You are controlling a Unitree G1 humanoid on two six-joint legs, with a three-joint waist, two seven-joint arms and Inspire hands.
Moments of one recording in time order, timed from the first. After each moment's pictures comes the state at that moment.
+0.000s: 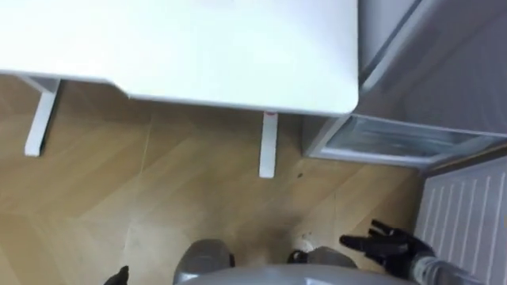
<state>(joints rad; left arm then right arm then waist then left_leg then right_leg) 0.29 0.30 -0.07 1.04 -0.13 -0.01 0.04 0.08 -0.35 0.17 1.21 0.58 0.01 0.38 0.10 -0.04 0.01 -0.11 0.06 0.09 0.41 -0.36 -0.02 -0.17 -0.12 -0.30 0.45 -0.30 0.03</state>
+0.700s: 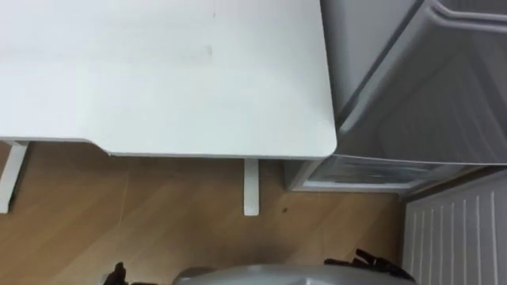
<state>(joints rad) 0.31 0.24 0.04 1.01 -0.03 0.01 0.10 0.16 -0.29 0.13 1.20 0.51 0.01 0.34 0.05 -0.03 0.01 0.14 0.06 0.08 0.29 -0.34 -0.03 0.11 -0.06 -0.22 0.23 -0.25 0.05</state>
